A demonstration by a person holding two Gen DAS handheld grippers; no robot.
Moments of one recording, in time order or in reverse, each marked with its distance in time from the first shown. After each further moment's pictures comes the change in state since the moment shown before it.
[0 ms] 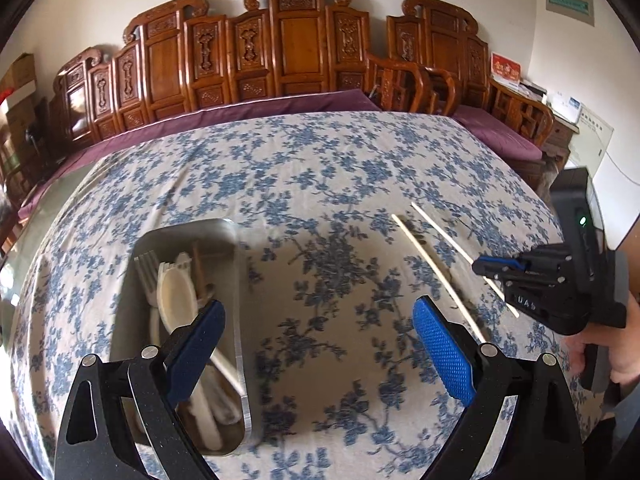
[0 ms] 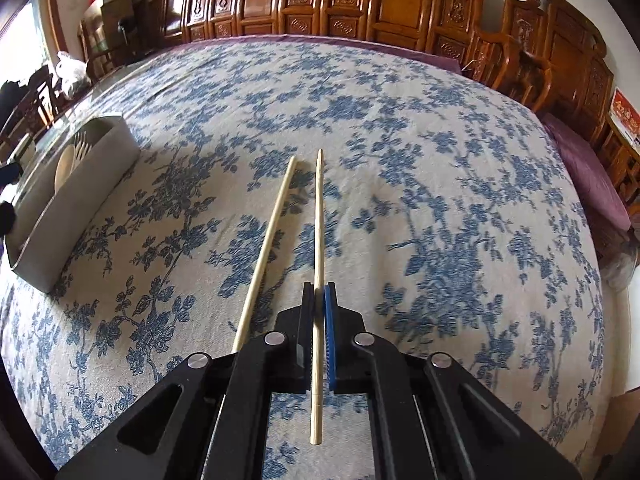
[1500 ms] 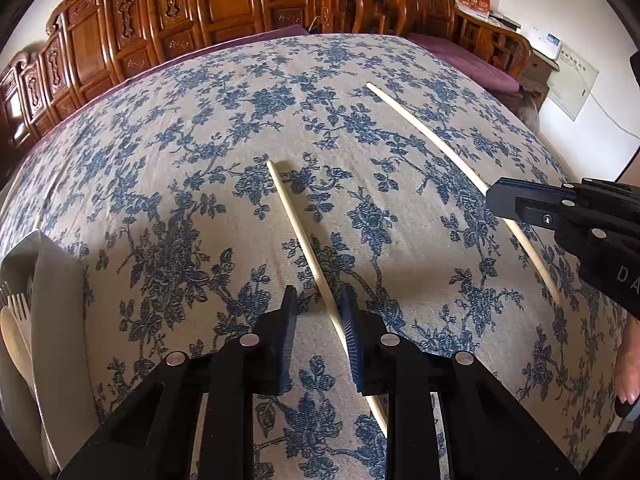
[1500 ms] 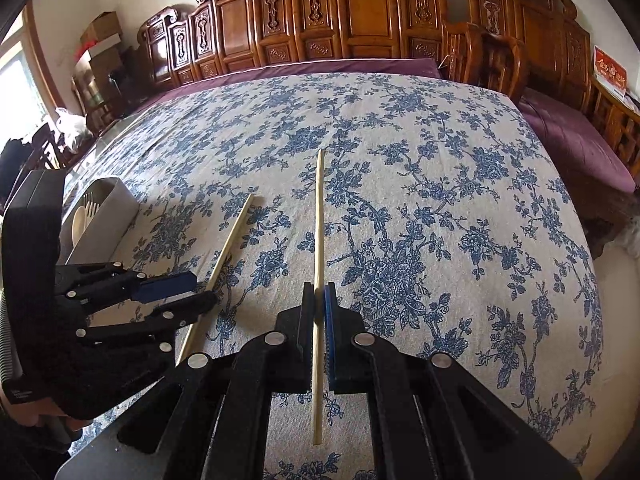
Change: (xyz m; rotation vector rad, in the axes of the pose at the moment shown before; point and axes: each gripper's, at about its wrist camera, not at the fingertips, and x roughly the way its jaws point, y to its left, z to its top) left arm 0.116 -0.093 0.007 0.106 0.209 -0.097; right arm -0.027 -0.055 -0.002 0.136 -0.071 0.082
